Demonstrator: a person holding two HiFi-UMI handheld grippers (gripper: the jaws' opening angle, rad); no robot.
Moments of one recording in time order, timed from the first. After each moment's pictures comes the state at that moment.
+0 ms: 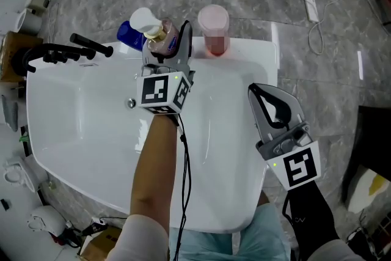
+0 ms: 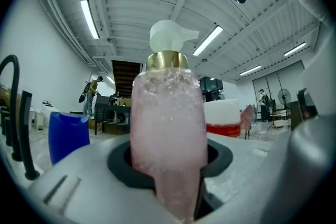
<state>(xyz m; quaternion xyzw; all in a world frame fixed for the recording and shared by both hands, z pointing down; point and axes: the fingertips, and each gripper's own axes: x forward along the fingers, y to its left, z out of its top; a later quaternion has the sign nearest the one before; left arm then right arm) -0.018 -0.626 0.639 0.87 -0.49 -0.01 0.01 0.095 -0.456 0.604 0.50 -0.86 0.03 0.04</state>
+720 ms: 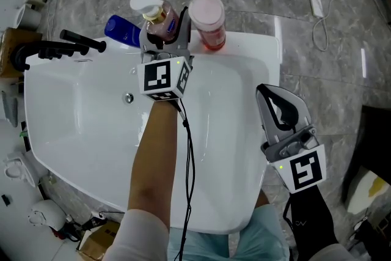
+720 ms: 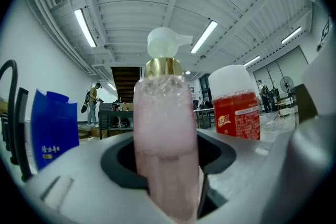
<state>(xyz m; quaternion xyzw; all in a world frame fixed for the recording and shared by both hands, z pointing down) -0.009 -0.651 0.665 0.86 -0.51 0.00 -0.03 0.119 -0.453 0.634 0.51 -0.86 0.05 0.04</state>
